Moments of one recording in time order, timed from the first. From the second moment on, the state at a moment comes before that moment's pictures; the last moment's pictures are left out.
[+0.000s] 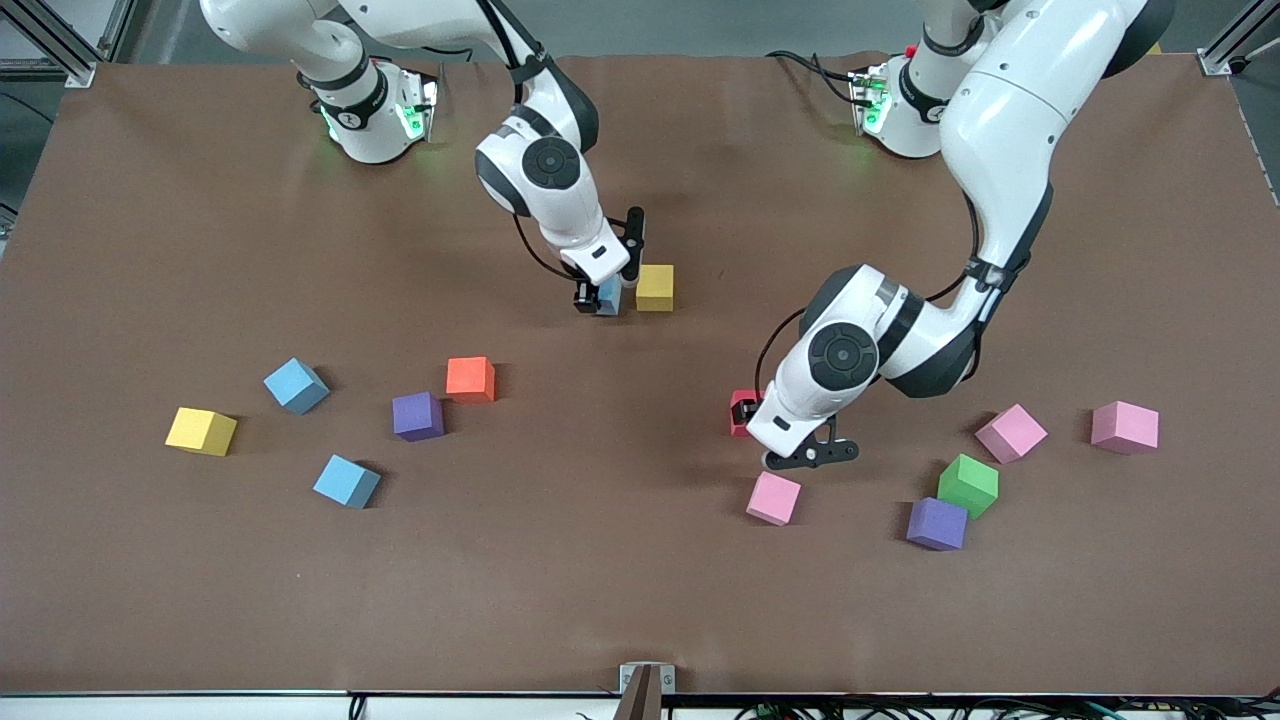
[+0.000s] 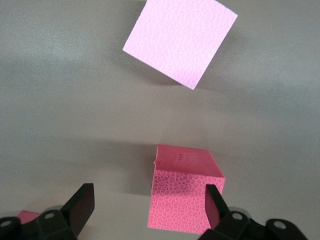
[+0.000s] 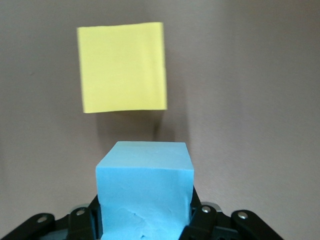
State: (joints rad) left arm -0.15 0.72 -0.41 -1.56 0.25 2.16 -0.75; right arm 0.80 0.39 0.07 -2.14 0.02 2.57 -0.67
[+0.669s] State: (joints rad) left arm -0.17 0.77 -0.41 -1.53 0.23 2.18 -0.74; right arm 0.91 0.44 -0.03 -2.12 -0.04 2.58 -0.65
